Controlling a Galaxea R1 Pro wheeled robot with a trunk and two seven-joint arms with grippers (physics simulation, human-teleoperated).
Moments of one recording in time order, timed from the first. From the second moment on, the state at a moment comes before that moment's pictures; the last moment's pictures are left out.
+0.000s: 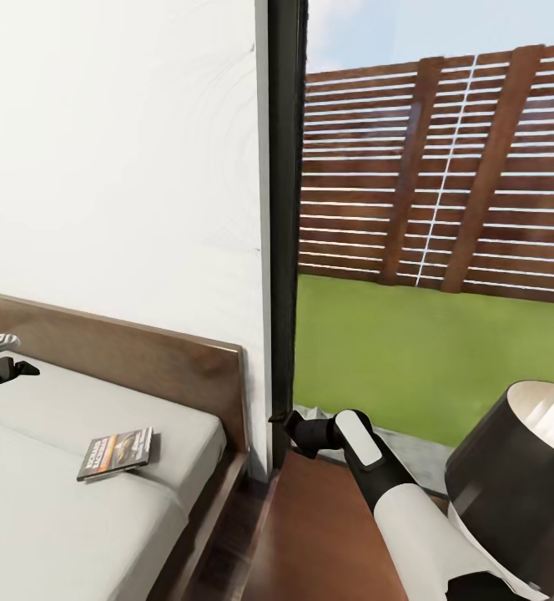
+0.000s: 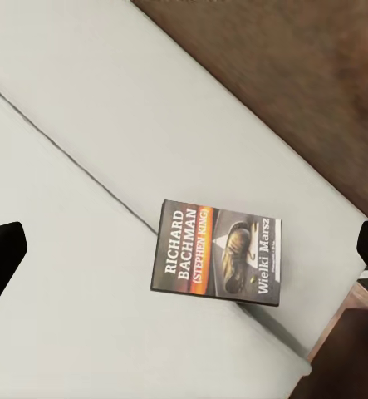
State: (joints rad) left arm -1.15 0.52 0.74 -0.64 -0.81 0.96 -0.75; right arm -0.75 0.17 0.08 -0.70 -1.08 0.75 -0.30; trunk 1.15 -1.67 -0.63
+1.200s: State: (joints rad) left arm -1.15 0.52 0.74 -0.64 -0.81 0.96 -0.75; right arm -0.75 0.17 0.08 -0.70 -1.08 0.75 -0.30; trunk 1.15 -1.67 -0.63
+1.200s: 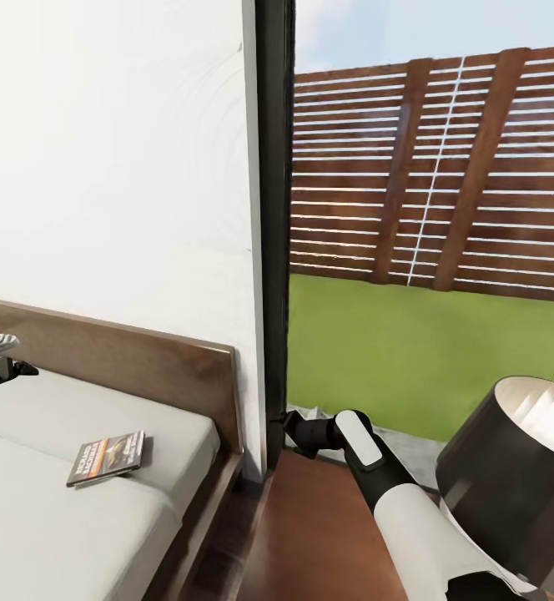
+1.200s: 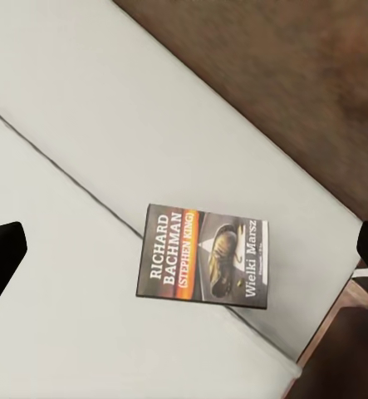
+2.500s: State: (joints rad) left arm -1.15 0.52 0.79 -0.51 -0.79 0.94 -0.63; right arm -0.75 0.17 0.09 -0.70 -1.08 0.75 -0.30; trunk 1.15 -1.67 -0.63
